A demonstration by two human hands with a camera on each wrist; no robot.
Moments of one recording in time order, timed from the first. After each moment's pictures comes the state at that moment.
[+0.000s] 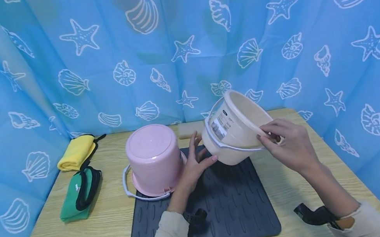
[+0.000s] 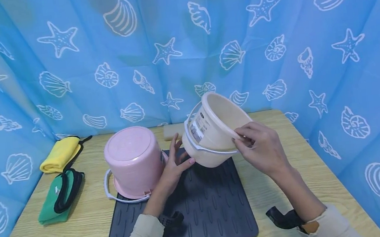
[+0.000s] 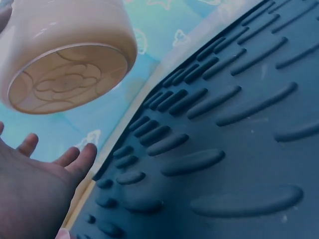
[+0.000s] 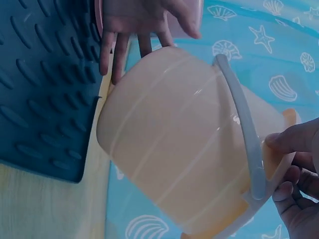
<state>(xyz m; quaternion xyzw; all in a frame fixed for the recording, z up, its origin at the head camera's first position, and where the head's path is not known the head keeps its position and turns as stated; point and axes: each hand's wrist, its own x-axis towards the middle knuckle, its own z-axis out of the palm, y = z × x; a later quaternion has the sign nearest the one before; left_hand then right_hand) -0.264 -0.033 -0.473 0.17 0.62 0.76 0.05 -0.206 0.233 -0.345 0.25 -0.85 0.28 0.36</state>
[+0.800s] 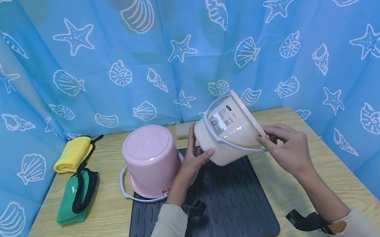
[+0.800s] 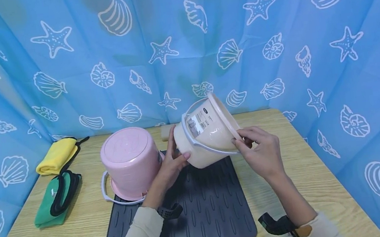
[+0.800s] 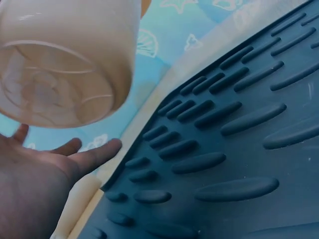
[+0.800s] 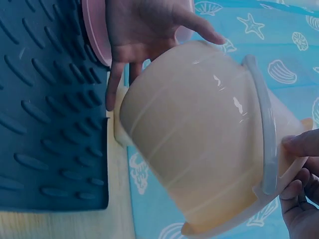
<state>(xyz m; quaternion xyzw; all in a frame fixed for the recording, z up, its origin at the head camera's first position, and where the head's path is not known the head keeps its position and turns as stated) -0.277 -0.027 -0.460 0.21 0.57 0.79 0.08 -0.206 0.231 -0.366 0.14 -0.83 0.43 0.33</state>
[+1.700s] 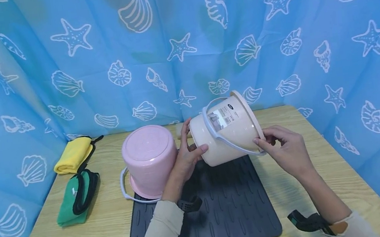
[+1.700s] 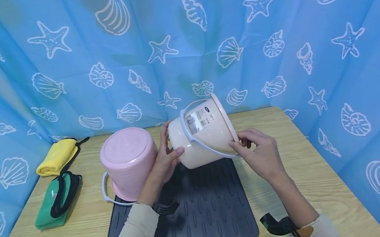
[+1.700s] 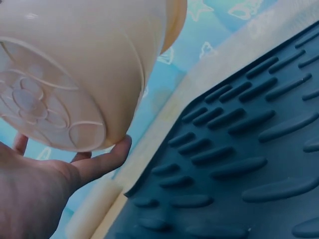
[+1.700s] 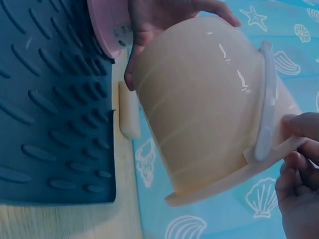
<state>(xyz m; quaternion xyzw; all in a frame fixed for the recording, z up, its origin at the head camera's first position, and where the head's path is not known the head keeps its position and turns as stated) -0.283 -0.039 -0.441 0.20 0.54 0.81 0.07 -0.208 0.233 -0.374 0.16 -0.84 0.44 0.28</state>
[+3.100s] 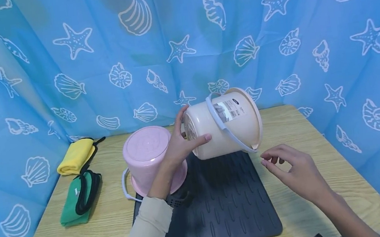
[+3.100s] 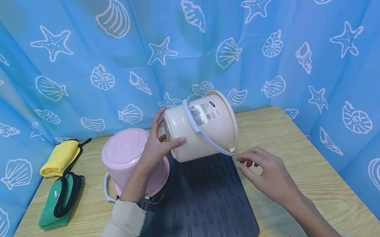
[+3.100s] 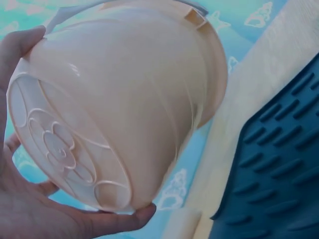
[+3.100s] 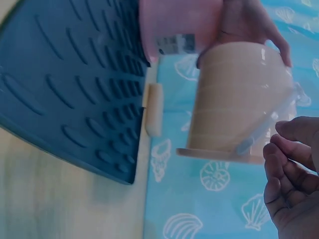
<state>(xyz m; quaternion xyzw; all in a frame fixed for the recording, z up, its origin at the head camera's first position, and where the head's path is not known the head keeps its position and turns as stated) -0.273 -0.051 -0.370 0.16 0.71 0.68 0.01 -0.166 0.249 -0.390 0.24 -0.88 0.31 0.28</state>
